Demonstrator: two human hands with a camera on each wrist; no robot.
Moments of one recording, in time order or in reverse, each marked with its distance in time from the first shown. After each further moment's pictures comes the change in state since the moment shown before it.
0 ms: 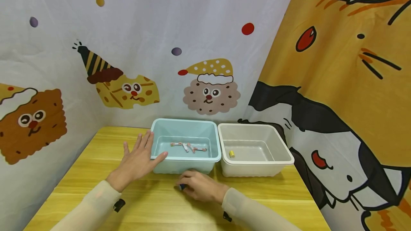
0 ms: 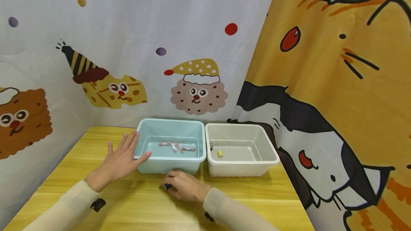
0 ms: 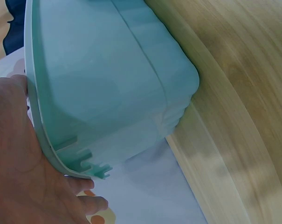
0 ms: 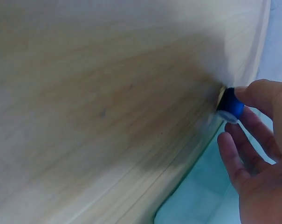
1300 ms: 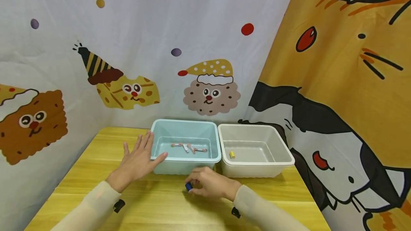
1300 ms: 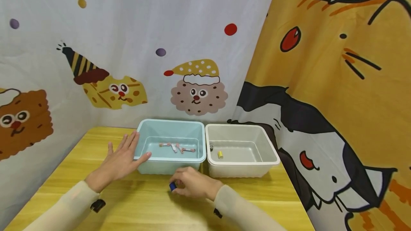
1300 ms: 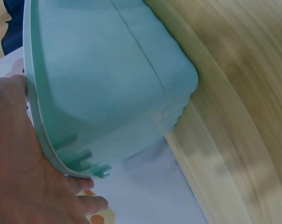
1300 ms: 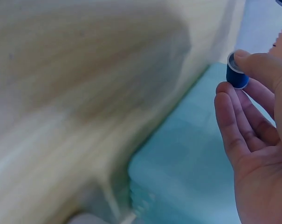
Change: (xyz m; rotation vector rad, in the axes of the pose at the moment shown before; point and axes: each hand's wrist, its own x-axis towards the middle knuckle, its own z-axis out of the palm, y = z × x) left_hand 0.003 0.001 0.001 0.026 -0.004 -0.013; right_hand -0.021 0.007 -0.042 0.211 -0.019 0.018
